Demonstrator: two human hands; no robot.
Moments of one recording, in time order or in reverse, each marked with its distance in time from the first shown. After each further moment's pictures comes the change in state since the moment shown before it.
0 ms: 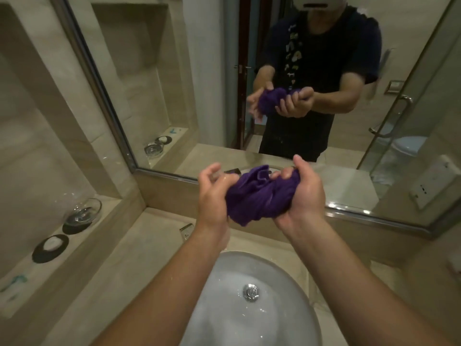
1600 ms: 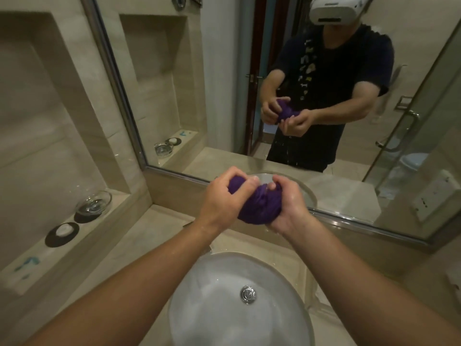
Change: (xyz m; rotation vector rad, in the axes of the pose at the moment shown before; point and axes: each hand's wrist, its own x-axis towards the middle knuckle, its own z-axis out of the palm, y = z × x) left_hand 0.004 -0.003 -0.010 0.726 -0.179 0.540; right_hand 0.008 0.012 -0.011 -0.270 0.045 0.342
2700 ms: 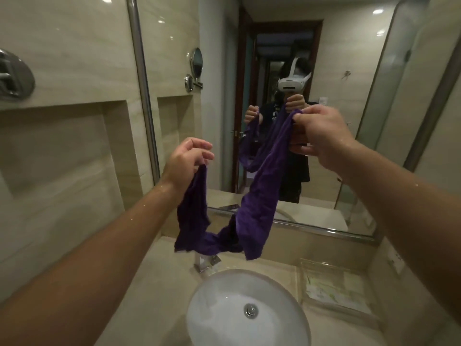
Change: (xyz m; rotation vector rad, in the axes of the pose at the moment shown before) left_hand -0.079 0.167 -0.168 -0.288 0.068 -0.057; right_hand -0.256 -0.097 0.082 -0.698 0.087 -0.837
